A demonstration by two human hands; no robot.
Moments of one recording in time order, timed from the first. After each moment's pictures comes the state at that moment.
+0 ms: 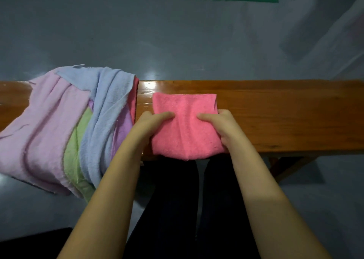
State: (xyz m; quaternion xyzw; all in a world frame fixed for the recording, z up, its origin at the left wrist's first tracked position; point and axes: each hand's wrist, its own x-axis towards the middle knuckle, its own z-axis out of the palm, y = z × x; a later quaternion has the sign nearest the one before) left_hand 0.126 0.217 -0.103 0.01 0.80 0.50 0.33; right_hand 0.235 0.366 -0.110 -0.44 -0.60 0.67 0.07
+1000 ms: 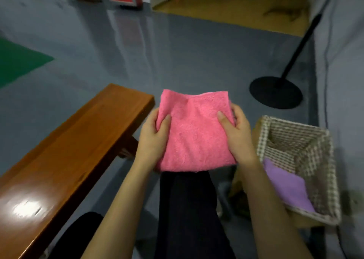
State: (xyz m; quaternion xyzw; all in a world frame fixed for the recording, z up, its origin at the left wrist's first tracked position) left_hand 0.535 0.408 -0.019 0.63 0.52 0.45 0.36; right_hand 0.728 0.384 -0.030 -0.56 -0.46 0.33 0.60
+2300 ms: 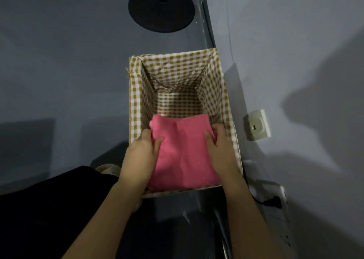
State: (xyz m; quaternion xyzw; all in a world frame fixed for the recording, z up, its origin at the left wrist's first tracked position) left_hand 0.871 0.389 -0.246 0.84 0.44 0.03 0.30; right_hand 1.014 0.264 -0.262 -0.87 -0.20 0.27 0.36
